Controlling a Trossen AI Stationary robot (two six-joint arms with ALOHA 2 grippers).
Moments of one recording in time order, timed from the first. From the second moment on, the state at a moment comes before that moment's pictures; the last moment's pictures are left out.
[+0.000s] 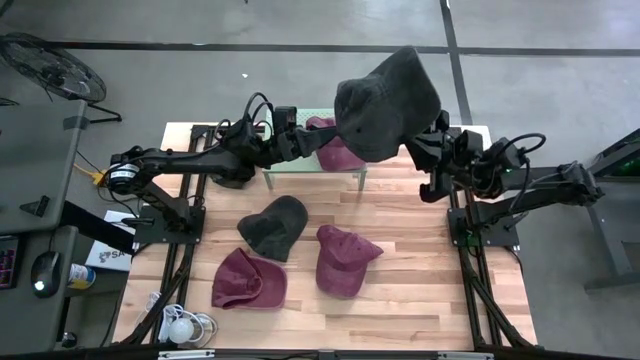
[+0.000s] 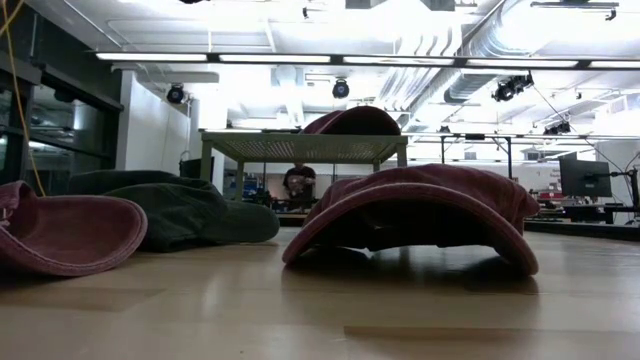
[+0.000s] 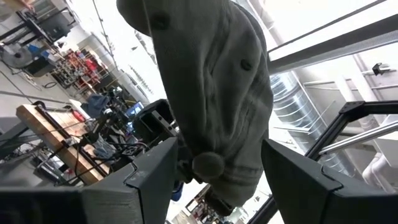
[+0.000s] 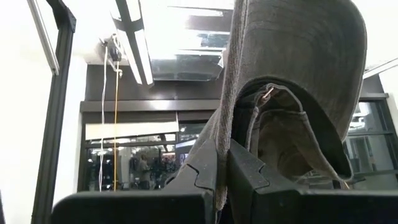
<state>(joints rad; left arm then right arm) 0.18 1.49 1.18 0.89 0.09 -1.00 0.02 0.93 0.87 0.71 0.15 -0.04</state>
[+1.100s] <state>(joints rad) 0.18 1.49 1.18 0.92 0.10 -0.99 -0.03 0.98 0.87 0.58 0.21 0.04</state>
